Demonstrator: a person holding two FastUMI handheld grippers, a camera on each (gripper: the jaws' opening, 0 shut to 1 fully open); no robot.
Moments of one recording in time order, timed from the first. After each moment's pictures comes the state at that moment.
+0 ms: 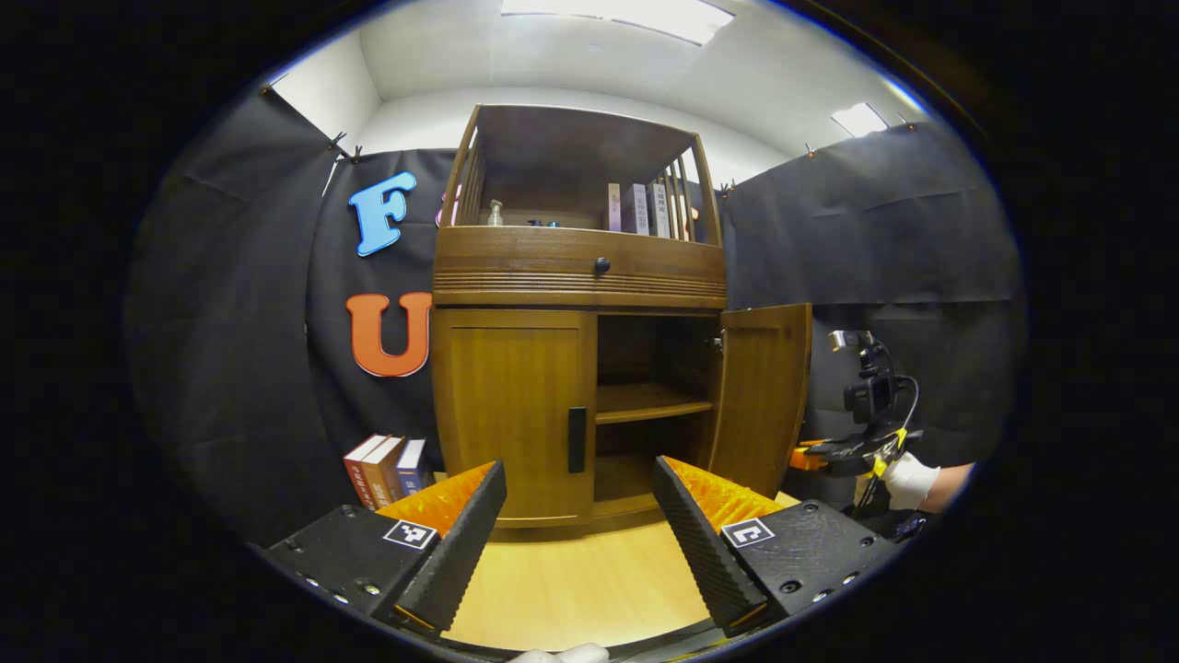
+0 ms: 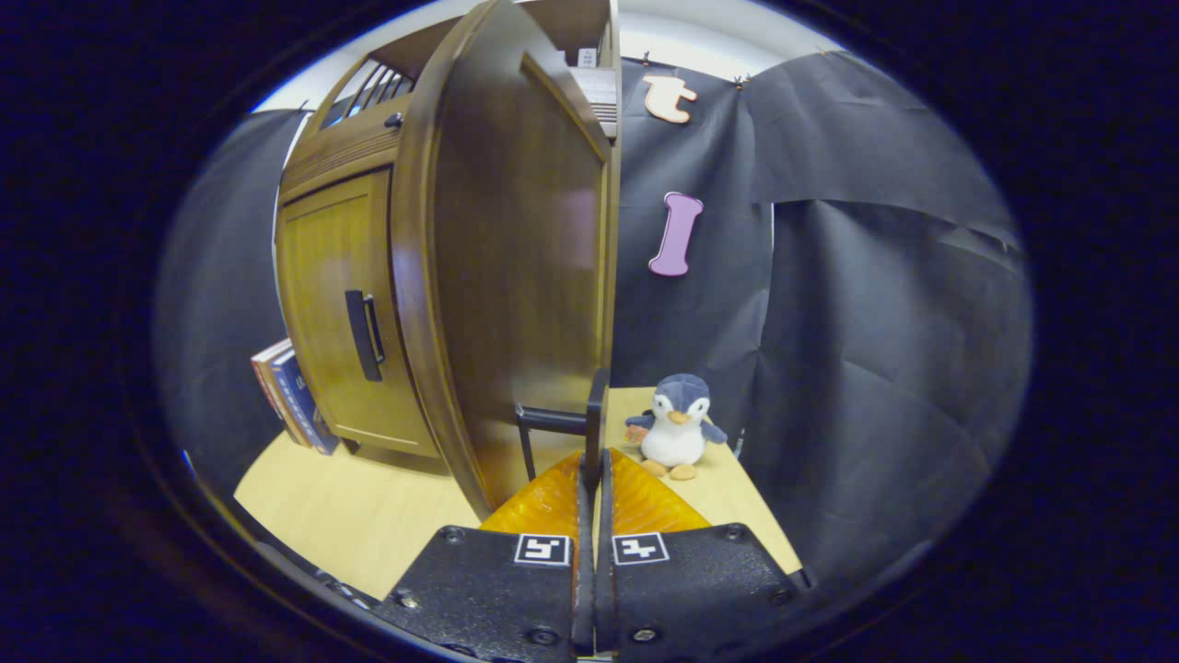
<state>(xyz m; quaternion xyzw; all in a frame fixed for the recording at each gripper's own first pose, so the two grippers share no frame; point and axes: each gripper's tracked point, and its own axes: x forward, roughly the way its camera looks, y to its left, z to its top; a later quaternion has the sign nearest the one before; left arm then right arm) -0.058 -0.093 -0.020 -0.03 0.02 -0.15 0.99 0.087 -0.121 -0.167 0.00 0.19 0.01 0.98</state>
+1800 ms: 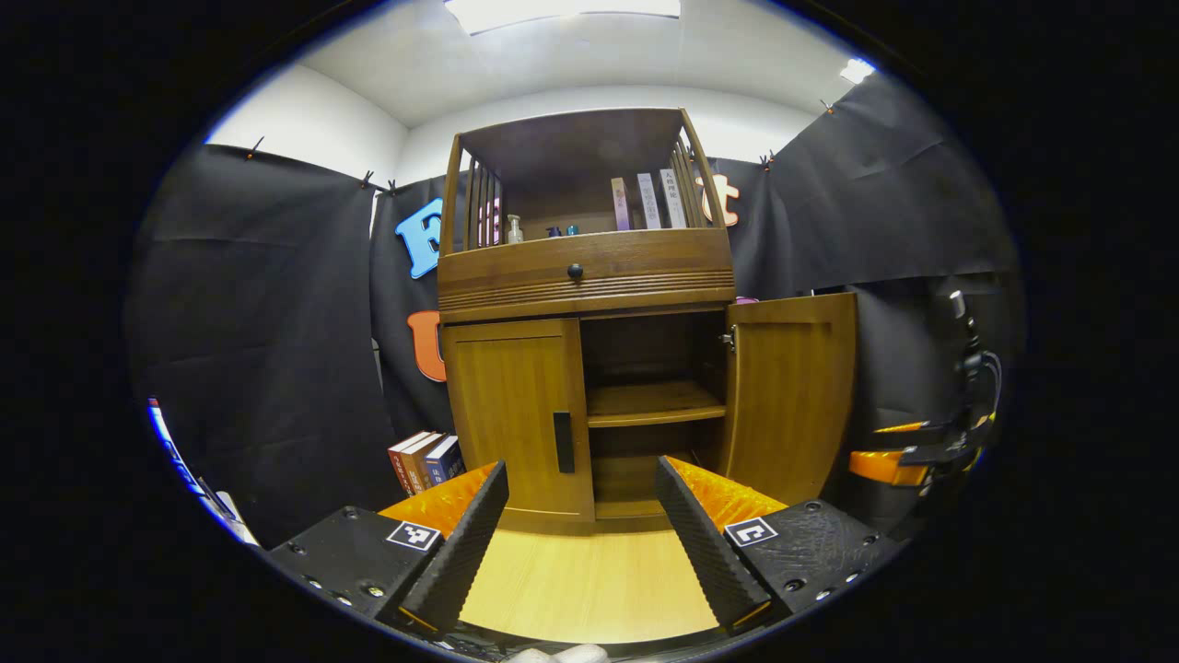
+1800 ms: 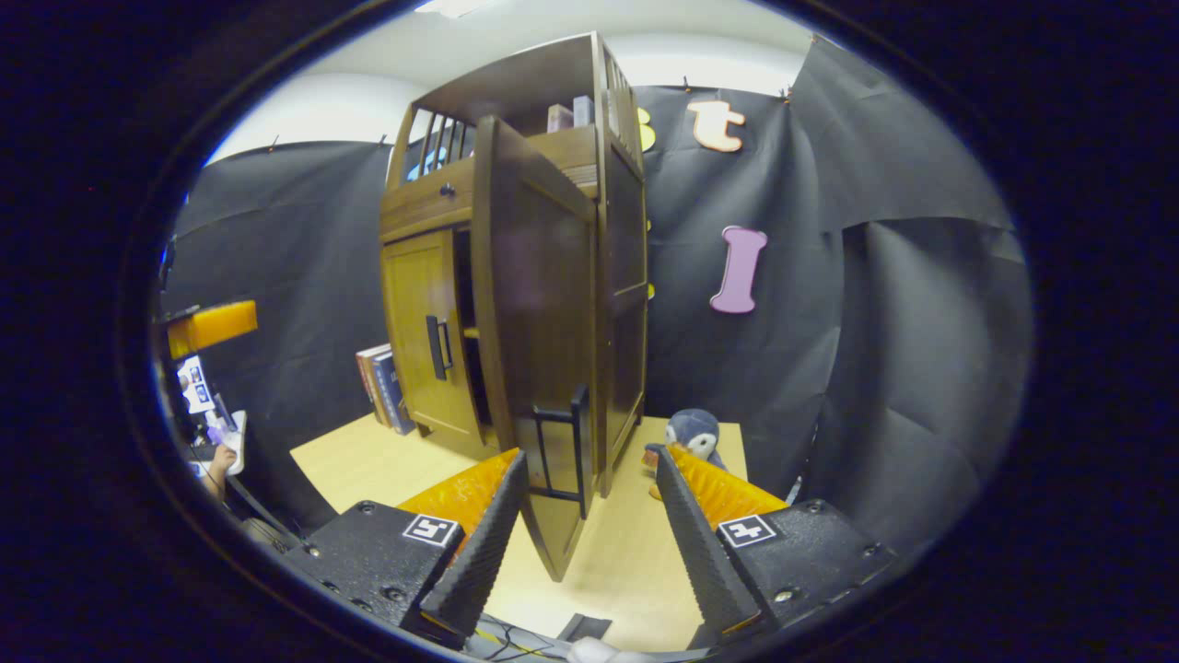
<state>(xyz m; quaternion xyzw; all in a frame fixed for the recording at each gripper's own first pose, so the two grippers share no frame) -0.067 -0.199 -0.004 0.02 0.03 0.02 1.00 0.027 -0.226 -0.108 0.02 0.13 0.19 0.97</state>
